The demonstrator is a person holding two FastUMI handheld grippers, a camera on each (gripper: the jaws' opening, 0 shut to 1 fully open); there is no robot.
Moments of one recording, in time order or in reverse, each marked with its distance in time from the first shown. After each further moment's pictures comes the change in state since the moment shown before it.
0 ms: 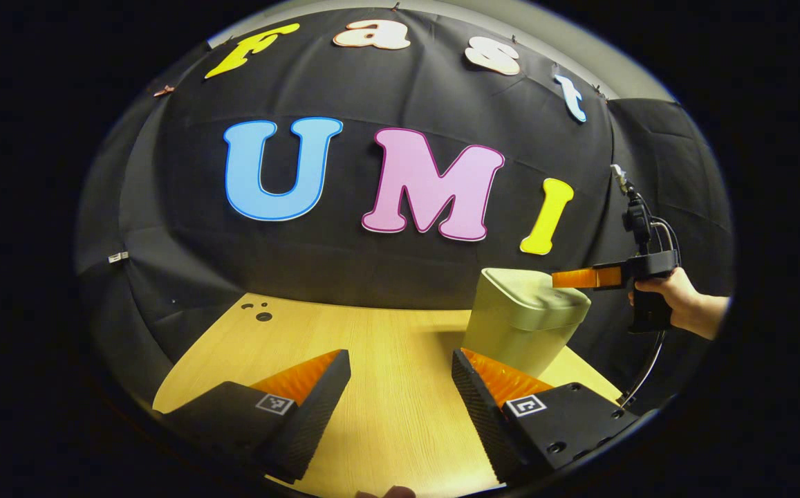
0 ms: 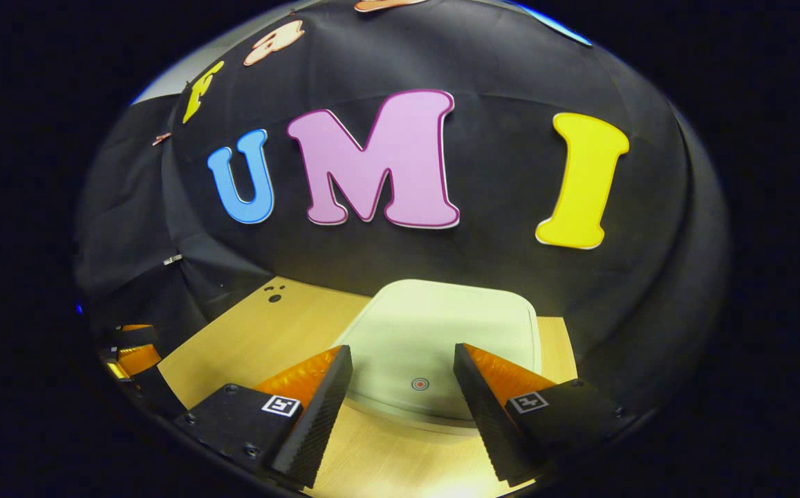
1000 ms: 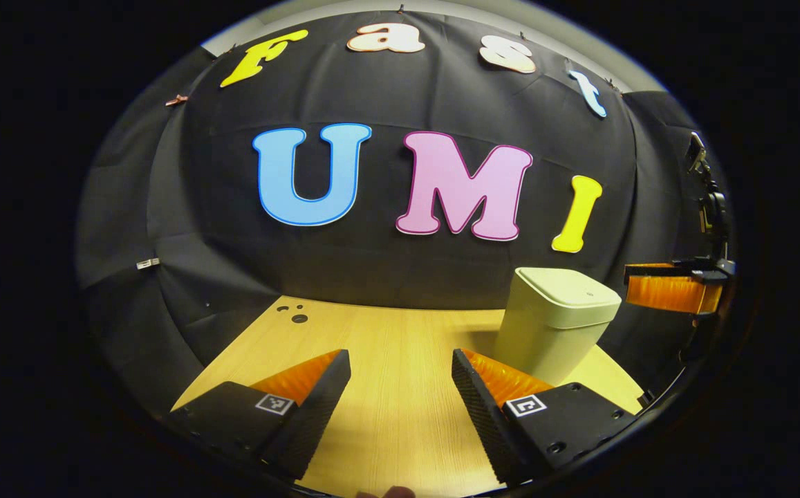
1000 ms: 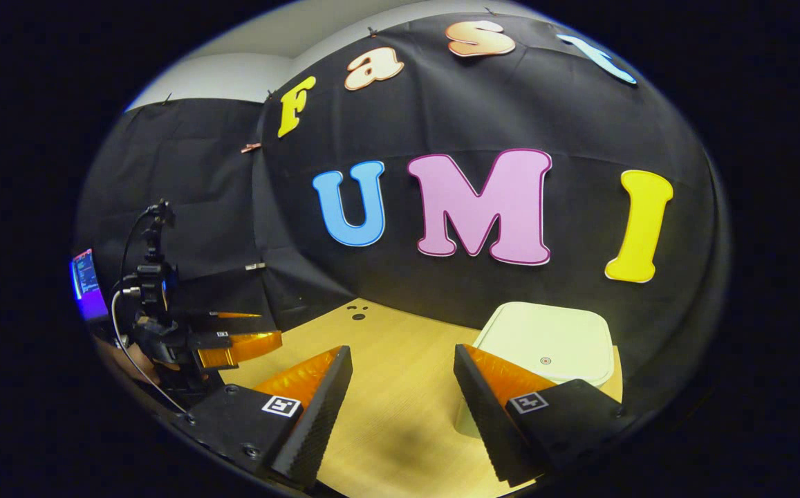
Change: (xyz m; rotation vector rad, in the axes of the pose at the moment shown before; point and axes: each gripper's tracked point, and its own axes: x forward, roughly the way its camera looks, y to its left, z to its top) left arm -0.013 0.033 0.003 0.020 -0.007 0.152; right arm -0.071 0.123 -0.011 -0.103 -0.145 0.255
